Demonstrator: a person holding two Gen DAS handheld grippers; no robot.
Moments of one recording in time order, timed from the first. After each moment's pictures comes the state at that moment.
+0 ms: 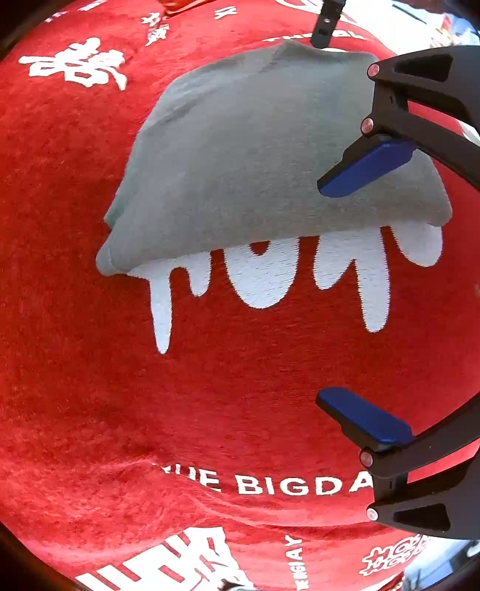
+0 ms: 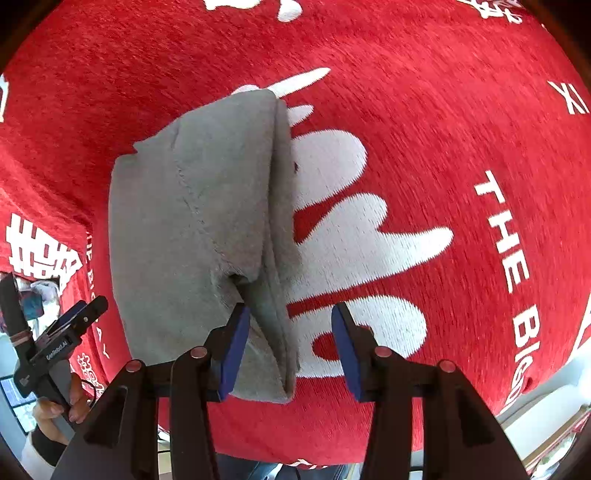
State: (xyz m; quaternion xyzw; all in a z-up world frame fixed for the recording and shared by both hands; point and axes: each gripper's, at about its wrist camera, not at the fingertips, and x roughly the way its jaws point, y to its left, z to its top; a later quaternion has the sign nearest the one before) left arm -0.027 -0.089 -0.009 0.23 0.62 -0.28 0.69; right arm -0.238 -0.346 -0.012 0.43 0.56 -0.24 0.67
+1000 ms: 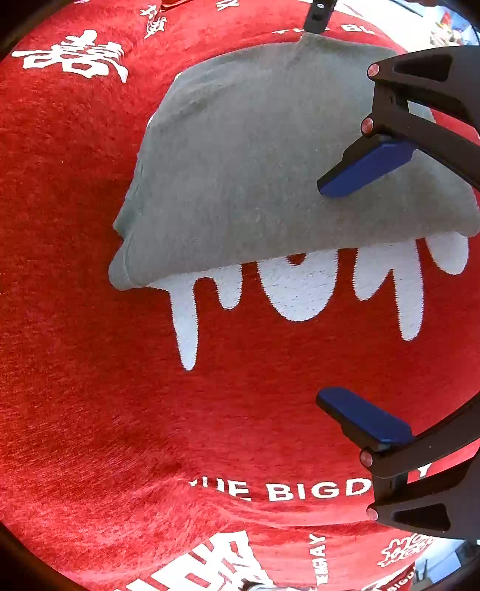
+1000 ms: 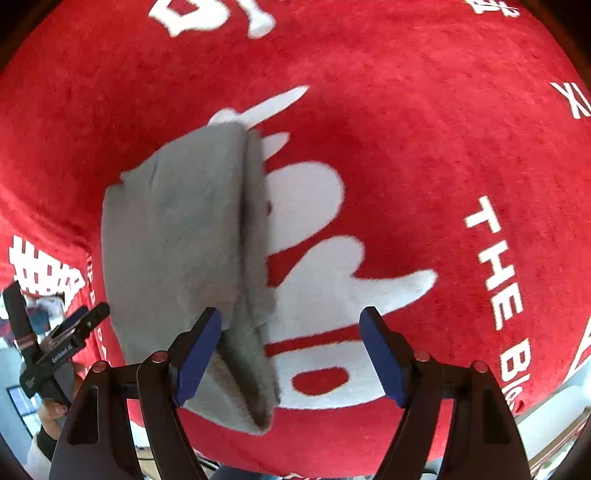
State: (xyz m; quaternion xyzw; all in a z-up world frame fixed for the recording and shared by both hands) left arm -0.016 -0.130 -0.021 0.25 0.62 -0.29 0.69; right arm -0.238 -0.387 -0.020 0.45 0.54 -0.25 0.67
